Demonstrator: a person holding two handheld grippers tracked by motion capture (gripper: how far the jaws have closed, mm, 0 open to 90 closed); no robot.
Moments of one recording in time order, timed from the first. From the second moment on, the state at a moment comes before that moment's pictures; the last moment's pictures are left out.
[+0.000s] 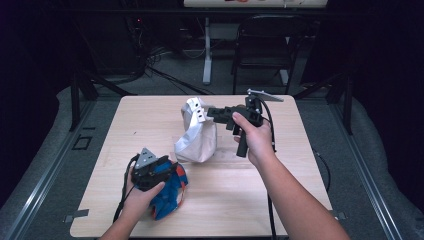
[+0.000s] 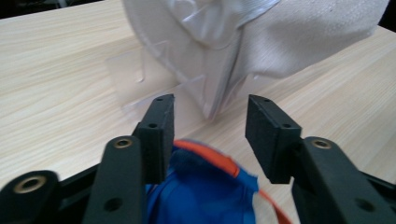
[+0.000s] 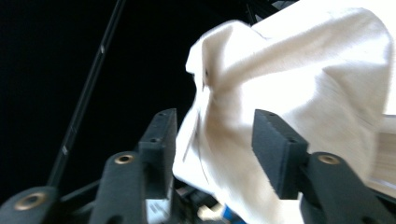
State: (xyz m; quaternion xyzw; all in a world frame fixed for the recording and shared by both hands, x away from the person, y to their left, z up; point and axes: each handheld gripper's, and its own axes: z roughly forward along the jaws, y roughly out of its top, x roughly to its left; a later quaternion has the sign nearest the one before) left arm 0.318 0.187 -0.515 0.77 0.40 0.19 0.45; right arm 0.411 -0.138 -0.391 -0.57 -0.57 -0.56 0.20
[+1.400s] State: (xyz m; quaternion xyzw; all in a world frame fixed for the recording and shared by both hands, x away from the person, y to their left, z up) left arm 0.296 0.308 -0.567 0.75 0.52 0.18 0.37; right arm 0.285 -0.195 -0.544 -0.51 -0.69 -0.52 -0.02
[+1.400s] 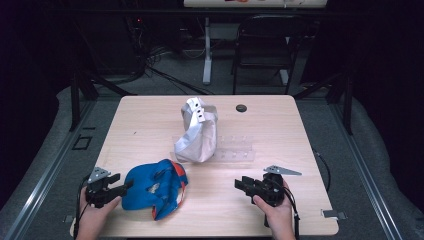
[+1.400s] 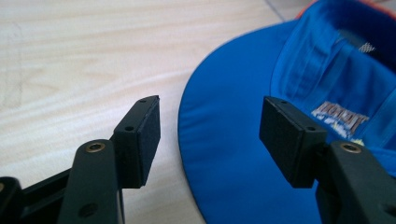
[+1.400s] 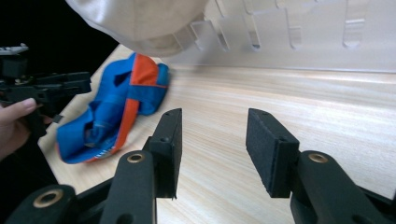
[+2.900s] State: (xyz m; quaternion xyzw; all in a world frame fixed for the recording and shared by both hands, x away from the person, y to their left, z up) left arm 0.291 0.250 -0.574 0.79 0.45 0.16 0.38; right arm 0.273 -0.130 -0.578 -0.48 -0.74 -0.46 0.10
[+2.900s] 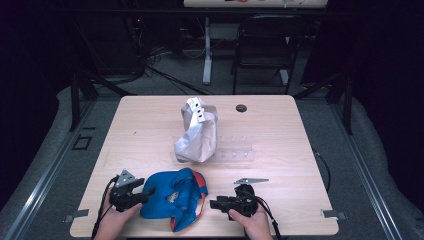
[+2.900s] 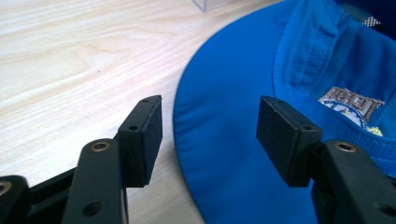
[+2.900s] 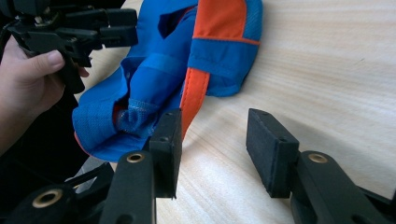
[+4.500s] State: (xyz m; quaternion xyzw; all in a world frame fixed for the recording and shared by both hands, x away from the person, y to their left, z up) left arm 0.274 0.286 -0.570 0.76 0.49 0.19 0.37; right arm 0.294 -0.122 -0.579 -0.54 -0.66 -0.48 0.22
